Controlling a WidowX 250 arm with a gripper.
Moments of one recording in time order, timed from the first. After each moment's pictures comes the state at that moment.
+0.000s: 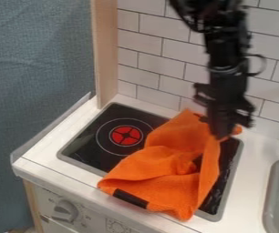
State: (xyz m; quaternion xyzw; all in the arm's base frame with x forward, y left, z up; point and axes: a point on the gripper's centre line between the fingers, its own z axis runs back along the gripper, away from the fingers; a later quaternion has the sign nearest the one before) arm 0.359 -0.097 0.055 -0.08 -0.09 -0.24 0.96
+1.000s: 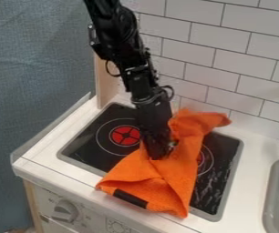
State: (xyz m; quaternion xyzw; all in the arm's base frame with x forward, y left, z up) arm 0.350 -0.019 -0.017 -0.14 -0.06 -0.27 0.95
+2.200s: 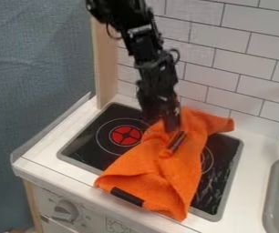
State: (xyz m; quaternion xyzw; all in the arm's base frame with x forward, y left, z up) arm 0.365 -0.027 0.055 -0.12 -0.11 -0.29 0.94
